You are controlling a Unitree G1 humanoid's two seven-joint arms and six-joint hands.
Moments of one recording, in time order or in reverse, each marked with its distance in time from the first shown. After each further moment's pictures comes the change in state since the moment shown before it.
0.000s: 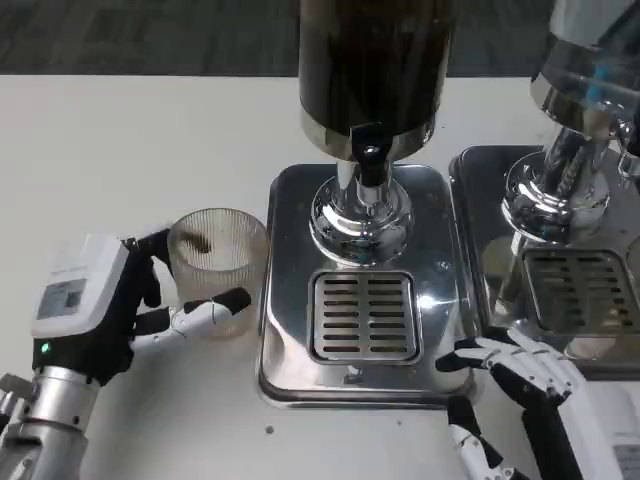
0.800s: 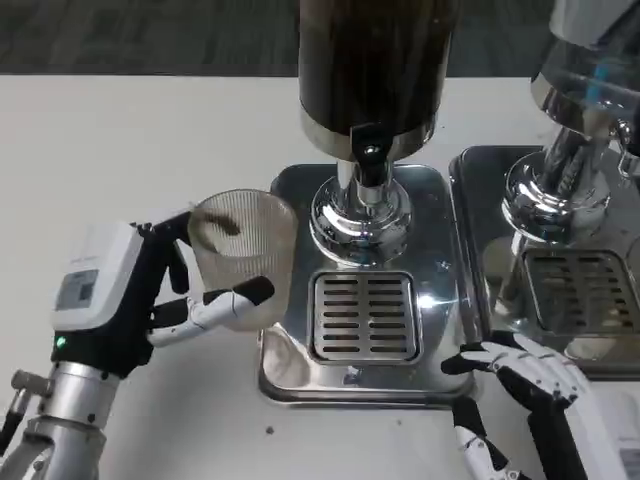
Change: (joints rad) left arm 0.064 -0.032 0.050 -0.172 -0.040 -0.064 -0.060; right arm 0.015 0.001 -0.004 -0.005 0.015 -0.001 0.000
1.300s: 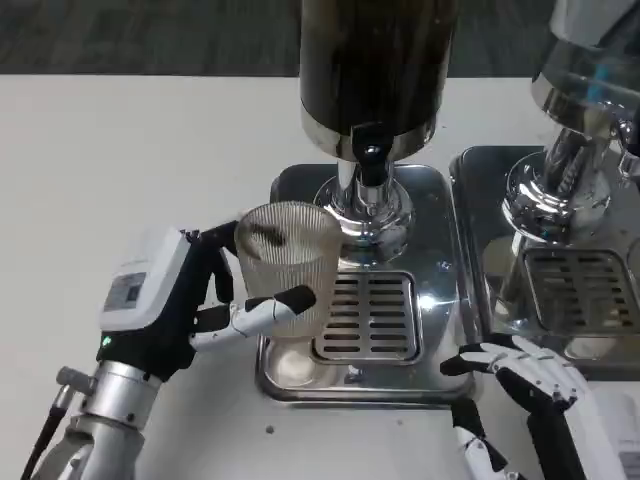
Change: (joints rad) left arm -0.022 -0.081 -0.010 0.008 0.008 -0.002 -0.075; right arm 0.012 0.014 0.002 -0.010 -0.001 0.000 0.000
